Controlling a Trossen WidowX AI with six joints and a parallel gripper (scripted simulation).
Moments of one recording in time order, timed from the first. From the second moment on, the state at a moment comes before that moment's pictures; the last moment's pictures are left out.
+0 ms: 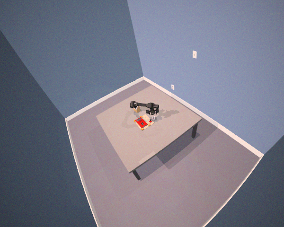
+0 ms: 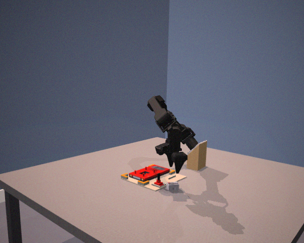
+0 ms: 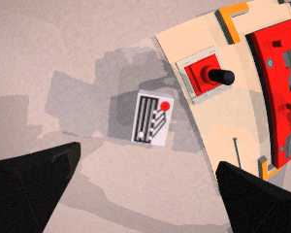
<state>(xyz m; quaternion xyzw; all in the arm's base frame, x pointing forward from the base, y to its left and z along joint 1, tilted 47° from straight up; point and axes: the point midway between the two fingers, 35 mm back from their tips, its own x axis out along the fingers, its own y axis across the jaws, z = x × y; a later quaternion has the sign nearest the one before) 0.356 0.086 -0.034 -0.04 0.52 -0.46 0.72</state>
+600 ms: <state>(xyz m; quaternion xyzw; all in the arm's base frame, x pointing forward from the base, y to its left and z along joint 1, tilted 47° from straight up) 0.360 0.053 -0.062 -0.04 0.50 -0.47 0.73</state>
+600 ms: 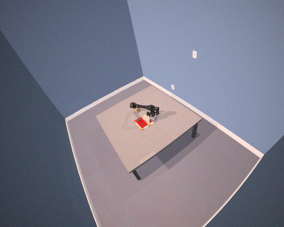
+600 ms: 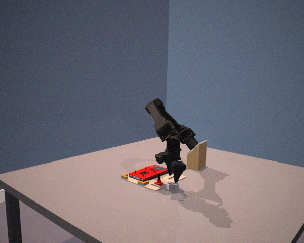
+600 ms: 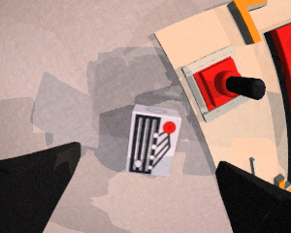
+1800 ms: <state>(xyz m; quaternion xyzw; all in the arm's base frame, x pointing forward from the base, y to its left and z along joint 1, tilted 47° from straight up) 0.361 0.030 -0.084 -0.04 0.50 -0.47 0.73</state>
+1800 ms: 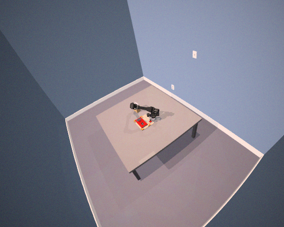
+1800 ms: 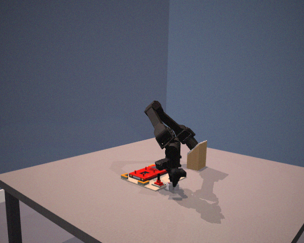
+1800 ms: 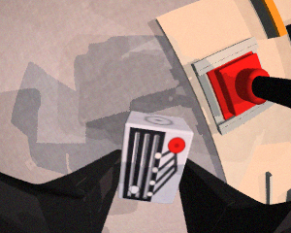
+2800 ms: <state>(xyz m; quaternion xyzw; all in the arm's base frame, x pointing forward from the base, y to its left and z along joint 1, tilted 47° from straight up) 0.360 0.083 -0.038 -0.05 0.50 -0.46 0.73</state>
